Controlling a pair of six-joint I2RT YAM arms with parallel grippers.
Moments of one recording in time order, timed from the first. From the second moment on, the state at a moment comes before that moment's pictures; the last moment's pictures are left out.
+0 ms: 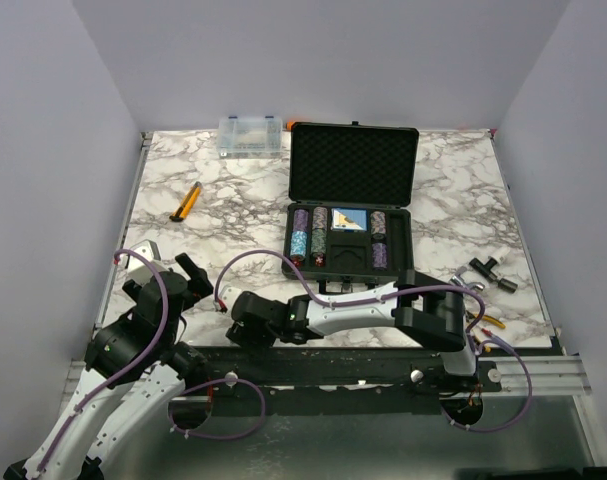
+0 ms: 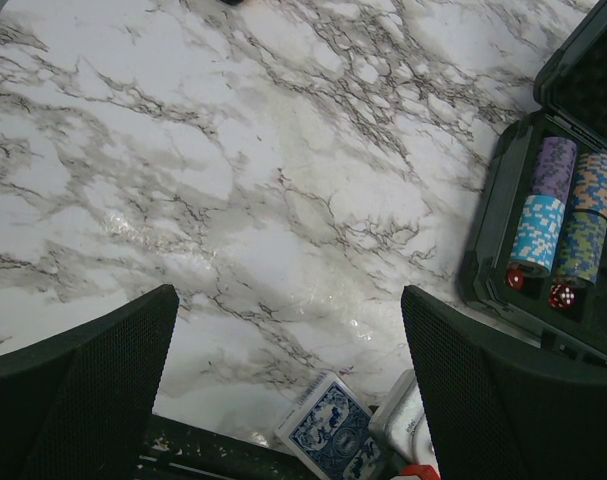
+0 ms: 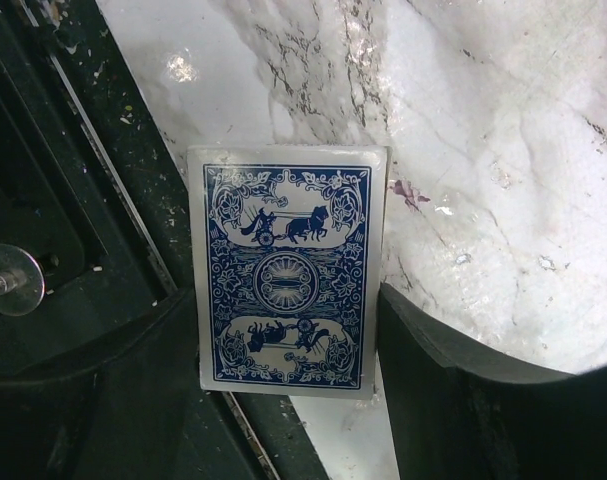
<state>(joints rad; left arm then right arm) -0.59 0.34 0.73 -1.00 -0.64 -0.77 1.39 2.00 1.31 -0.20 0.12 0.19</state>
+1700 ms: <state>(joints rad) -0.59 0.36 0.73 -1.01 -0.64 -0.78 1.03 1.47 1.05 -0.30 0.18 -0.41</state>
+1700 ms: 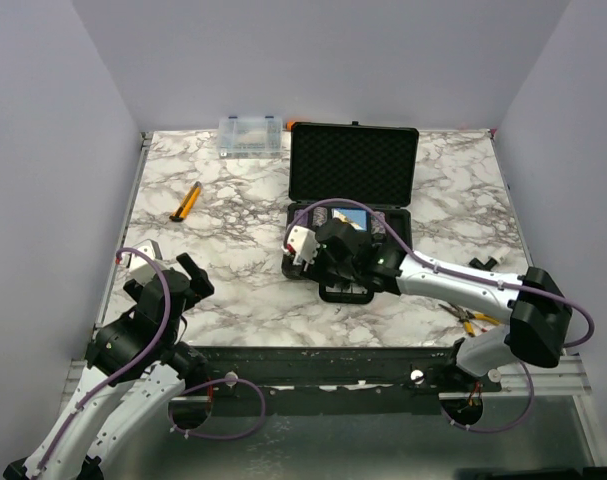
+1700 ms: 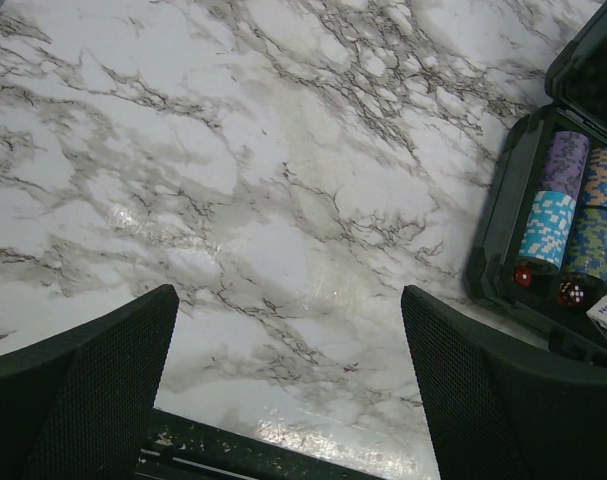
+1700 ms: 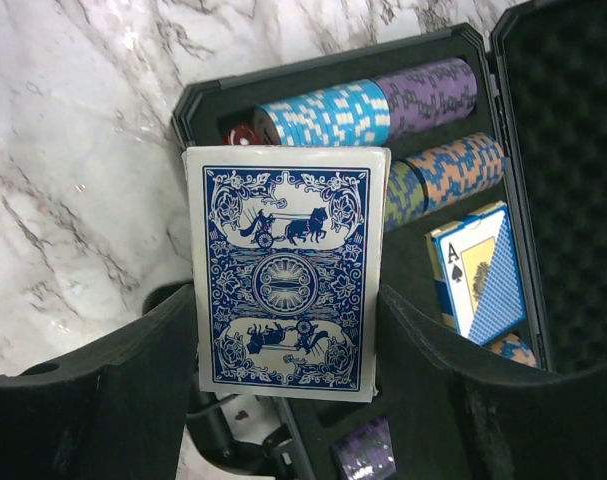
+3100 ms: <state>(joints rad) -0.59 0.36 0.73 -0.99 -0.64 -0.75 0.76 1.48 0.98 -0.43 0.06 -0.70</state>
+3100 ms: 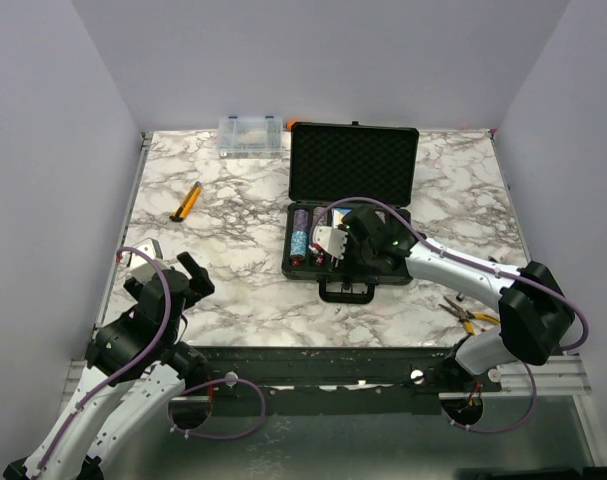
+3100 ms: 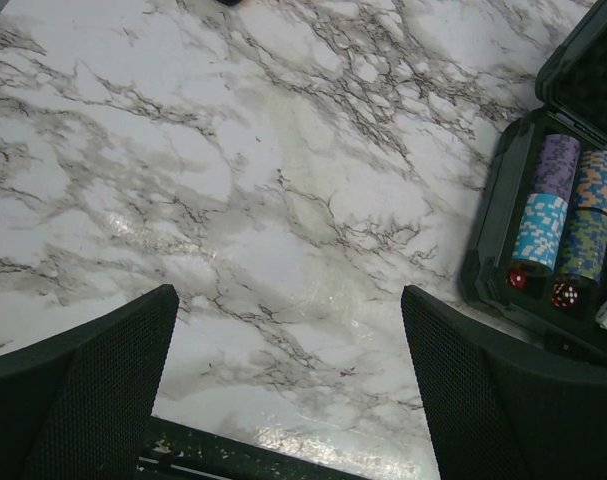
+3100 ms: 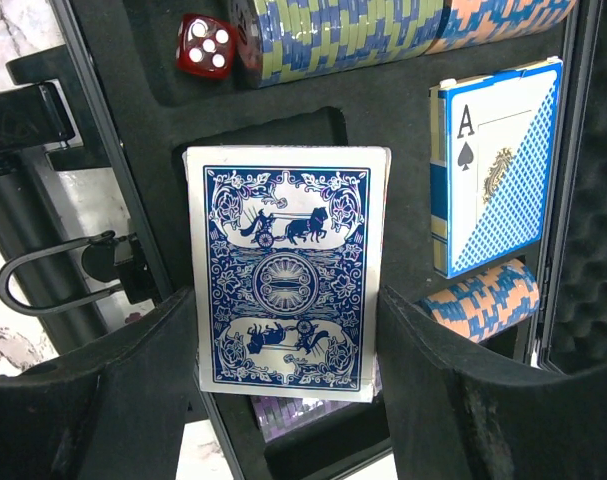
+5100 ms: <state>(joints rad) -0.59 0.32 0.73 -0.99 -0.64 -0.74 0.65 1.61 1.37 -0.63 0.20 0.68</state>
